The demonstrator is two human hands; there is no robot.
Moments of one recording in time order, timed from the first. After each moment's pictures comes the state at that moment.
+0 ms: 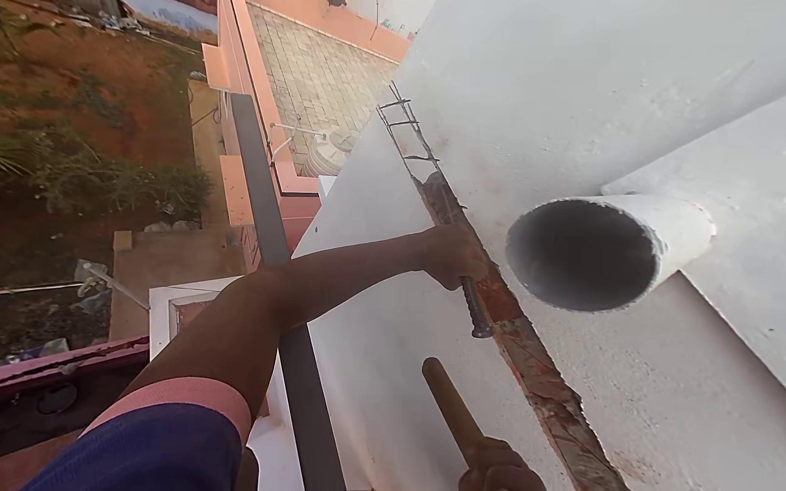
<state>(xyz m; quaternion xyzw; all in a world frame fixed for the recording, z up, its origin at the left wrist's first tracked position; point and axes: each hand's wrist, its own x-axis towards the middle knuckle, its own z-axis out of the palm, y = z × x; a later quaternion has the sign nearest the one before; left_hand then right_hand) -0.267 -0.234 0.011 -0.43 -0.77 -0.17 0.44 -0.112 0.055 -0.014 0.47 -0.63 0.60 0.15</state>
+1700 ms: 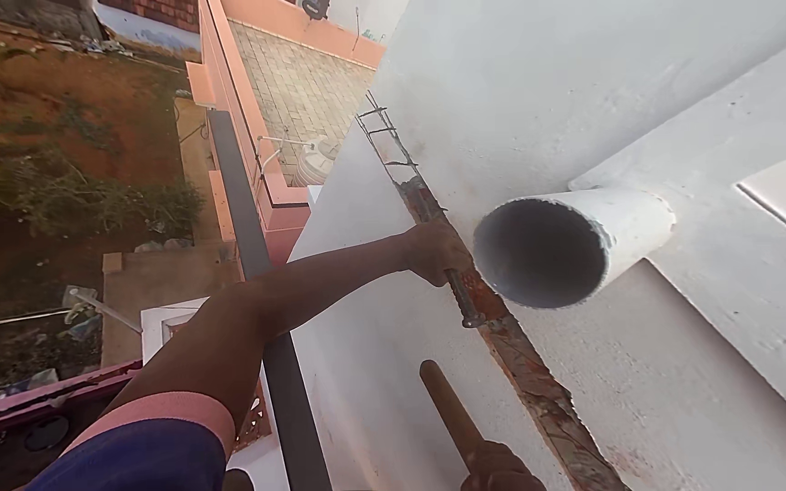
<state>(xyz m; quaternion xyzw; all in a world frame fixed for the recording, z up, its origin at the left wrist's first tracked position) -0.262 -0.233 0.017 -0.41 -0.73 -0.18 0.51 -0.117 0.058 -0.016 0.48 -0.61 0.61 0.16</state>
